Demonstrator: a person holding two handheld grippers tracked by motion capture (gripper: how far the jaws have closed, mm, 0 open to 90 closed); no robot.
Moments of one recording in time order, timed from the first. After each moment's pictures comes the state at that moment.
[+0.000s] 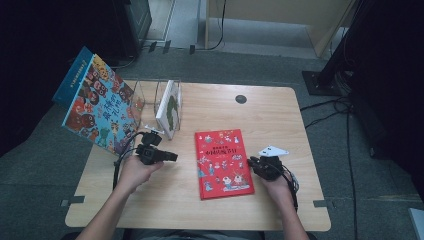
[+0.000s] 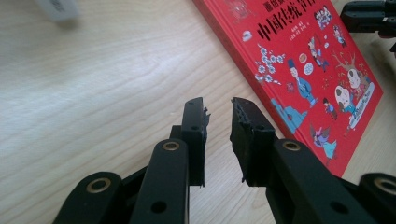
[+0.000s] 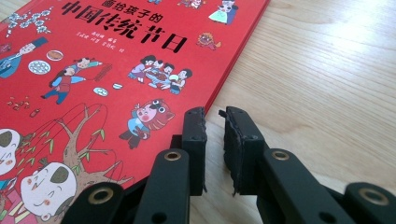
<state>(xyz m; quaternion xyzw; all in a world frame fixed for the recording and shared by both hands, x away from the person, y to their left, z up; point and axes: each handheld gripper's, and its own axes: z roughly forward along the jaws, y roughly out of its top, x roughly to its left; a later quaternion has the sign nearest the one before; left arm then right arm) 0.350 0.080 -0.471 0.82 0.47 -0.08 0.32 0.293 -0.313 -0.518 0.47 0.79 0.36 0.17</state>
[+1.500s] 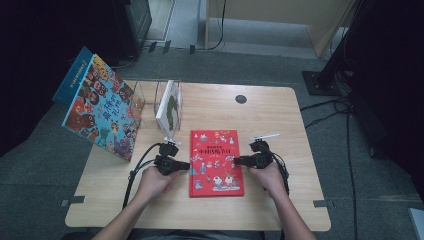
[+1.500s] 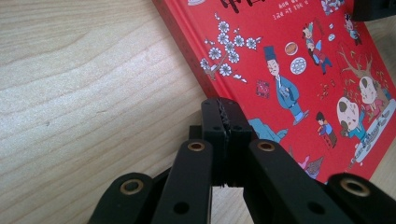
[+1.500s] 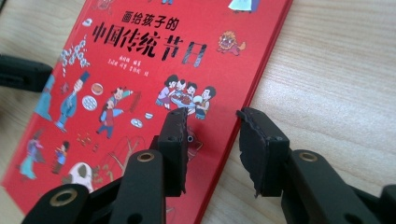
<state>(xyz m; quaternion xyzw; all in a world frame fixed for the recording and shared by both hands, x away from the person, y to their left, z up) 0.334 0.038 -0.501 0.81 0.49 -0.08 0.31 0.333 -0.289 -0.500 0.58 0.74 0.33 -0.04</state>
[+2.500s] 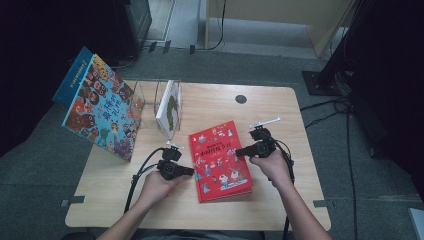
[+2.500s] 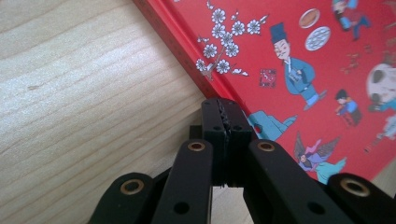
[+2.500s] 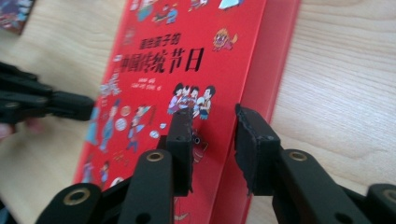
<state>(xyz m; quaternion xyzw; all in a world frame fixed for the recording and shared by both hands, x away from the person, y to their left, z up) 0.321 0.029 -0.504 0.81 0.48 -0.11 0.31 0.340 -0.277 -0.433 0.56 0.77 0.30 -0.04</state>
